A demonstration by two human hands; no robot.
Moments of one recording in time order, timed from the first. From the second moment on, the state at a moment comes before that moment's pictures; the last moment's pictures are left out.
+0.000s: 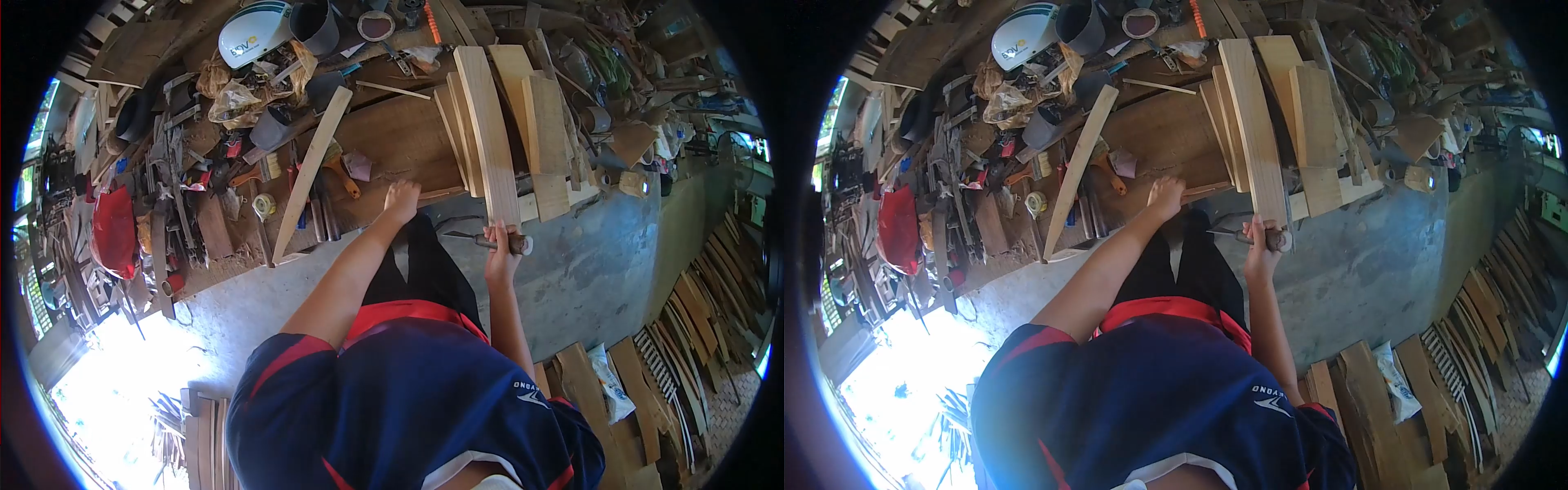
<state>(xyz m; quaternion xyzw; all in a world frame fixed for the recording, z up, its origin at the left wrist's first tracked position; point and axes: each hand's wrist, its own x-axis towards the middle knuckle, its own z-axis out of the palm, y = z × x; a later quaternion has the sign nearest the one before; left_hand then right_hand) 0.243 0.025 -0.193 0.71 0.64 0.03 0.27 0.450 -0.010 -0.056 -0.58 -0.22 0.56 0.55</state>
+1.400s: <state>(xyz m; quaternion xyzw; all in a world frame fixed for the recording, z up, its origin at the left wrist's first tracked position) 0.159 0.015 0.022 0.39 0.41 0.51 0.65 0.355 0.018 0.013 -0.48 -0.49 0.67 0.29</state>
